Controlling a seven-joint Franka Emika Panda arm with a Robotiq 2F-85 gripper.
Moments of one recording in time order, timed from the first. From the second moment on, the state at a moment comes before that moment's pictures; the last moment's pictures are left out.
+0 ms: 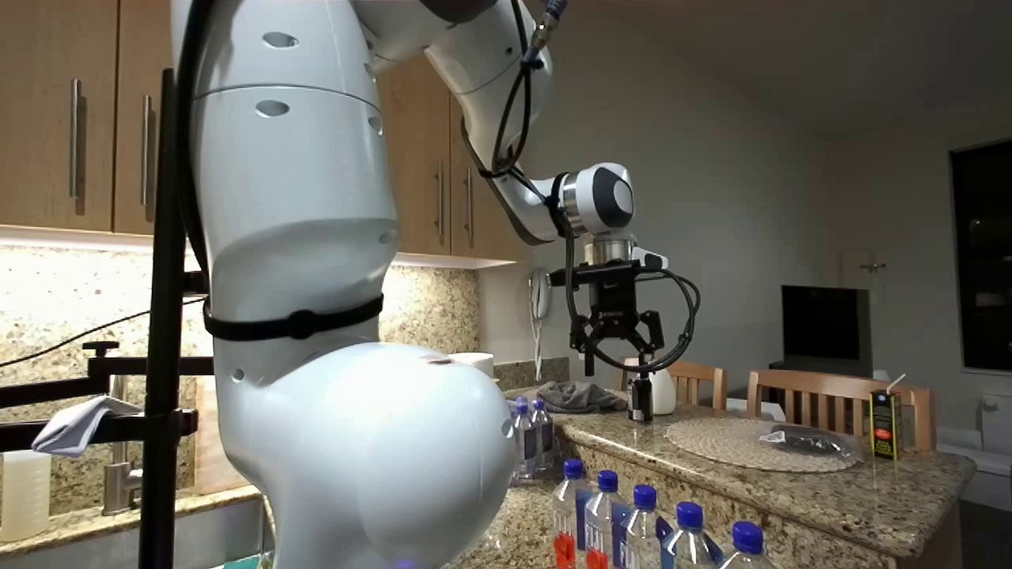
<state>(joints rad) 0.17 -0.18 0.13 -2.19 -0.02 1.96 0.08</state>
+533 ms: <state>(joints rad) 0.12 -0.28 0.13 -2.22 0.03 1.96 0.35</state>
